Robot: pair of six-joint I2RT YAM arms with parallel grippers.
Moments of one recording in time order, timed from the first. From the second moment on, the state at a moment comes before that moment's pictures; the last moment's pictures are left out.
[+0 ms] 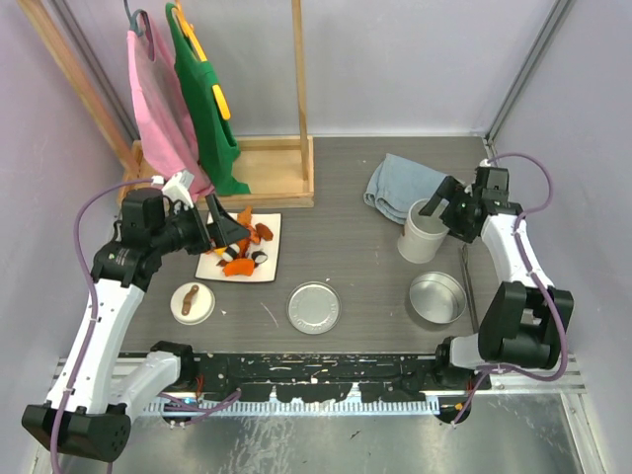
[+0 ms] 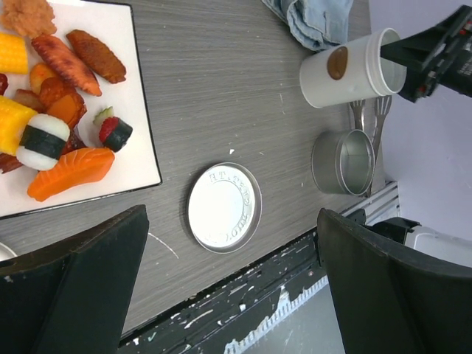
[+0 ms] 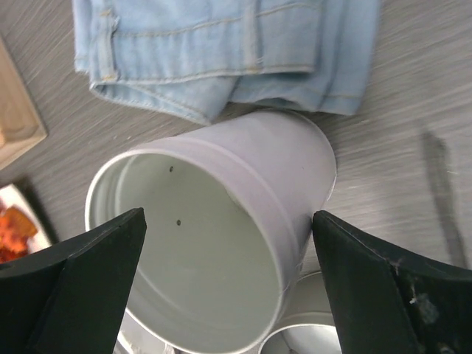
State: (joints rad) left arm -0.16 0.91 1.04 -0.72 0.49 -0.51; right arm -0.18 1.37 1.04 -0.55 -0.20 0.45
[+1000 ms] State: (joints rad) left arm -0.16 0.90 0.99 -0.67 0.53 -0.52; right arm 0.02 0.90 0.89 -0.66 0.01 0.58
